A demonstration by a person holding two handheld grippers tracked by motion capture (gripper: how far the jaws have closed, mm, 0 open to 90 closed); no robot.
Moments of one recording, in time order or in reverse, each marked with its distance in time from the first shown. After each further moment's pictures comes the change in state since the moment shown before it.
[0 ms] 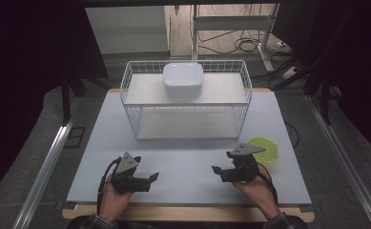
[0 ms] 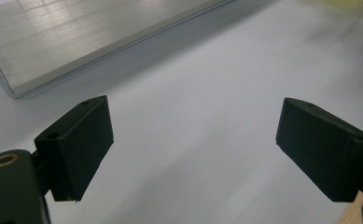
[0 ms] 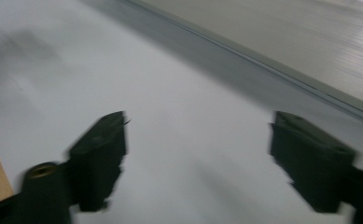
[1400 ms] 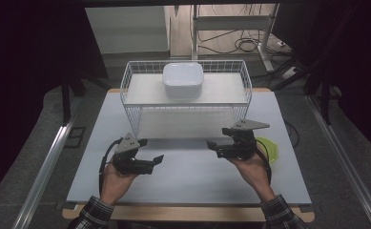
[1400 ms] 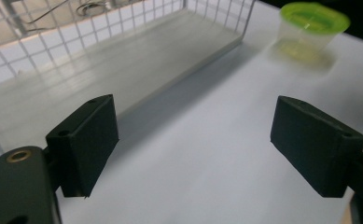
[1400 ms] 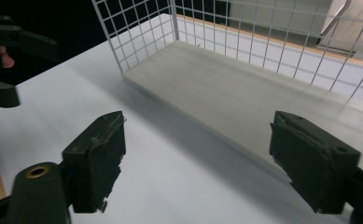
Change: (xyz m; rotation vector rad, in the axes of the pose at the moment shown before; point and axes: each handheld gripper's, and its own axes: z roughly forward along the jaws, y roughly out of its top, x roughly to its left) left arm 0.008 0.054 -0.004 -0.070 -0.052 0.035; right arm -0.008 0.065 -0.009 -0.158 0.037 0.038
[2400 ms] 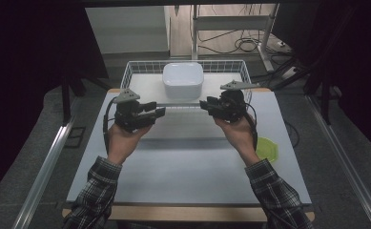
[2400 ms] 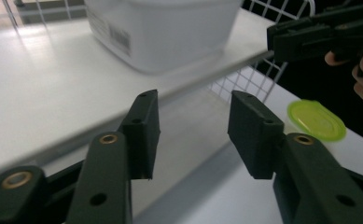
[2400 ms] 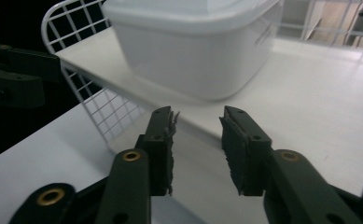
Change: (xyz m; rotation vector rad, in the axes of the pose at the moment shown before) left arm 0.032 0.107 -0.003 -0.105 -0.014 -0.111; right arm -0.004 0.100 0.023 -0.059 -0.065 0.039
